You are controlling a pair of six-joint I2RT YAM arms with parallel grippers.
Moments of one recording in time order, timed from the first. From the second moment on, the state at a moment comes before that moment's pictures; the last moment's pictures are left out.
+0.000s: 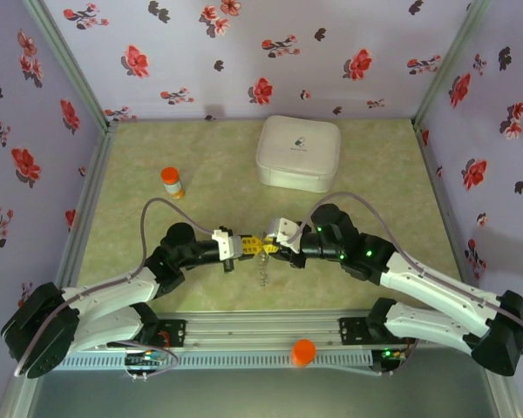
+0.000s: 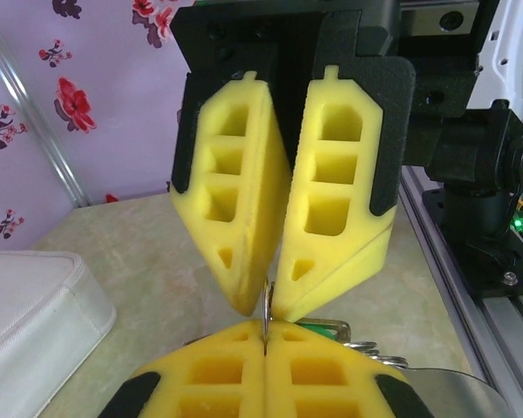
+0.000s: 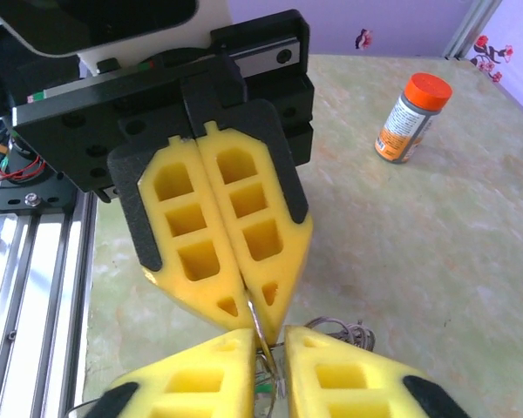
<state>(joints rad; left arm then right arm) -0.84 1.06 0.34 0.67 0.61 0.29 0.93 0.96 0.74 -0.27 -0.35 -0.38</state>
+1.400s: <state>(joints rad) -0.84 1.02 0.37 0.46 0.52 0.37 0.96 0.98 0.82 -0.45 -0.26 -0.41</state>
